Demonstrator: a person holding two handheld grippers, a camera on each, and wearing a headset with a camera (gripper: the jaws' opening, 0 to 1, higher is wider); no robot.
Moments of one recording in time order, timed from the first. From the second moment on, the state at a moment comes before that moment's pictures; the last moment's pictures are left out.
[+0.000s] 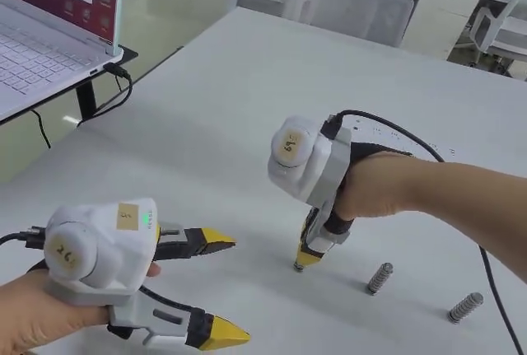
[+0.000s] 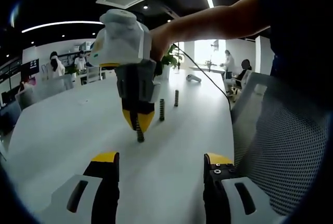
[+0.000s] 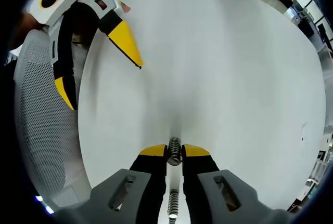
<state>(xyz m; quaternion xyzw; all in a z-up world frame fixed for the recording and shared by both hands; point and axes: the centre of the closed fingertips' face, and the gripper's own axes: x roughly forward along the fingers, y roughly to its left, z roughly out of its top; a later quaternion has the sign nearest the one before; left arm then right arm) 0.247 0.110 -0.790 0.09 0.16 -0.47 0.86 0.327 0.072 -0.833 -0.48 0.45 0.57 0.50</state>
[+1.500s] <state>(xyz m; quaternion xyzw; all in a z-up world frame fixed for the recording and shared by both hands) 0.250 0.106 -0.786 0.10 0.16 -0.48 0.85 0.341 0.036 -0.799 -0.40 0.42 0.56 0.59</state>
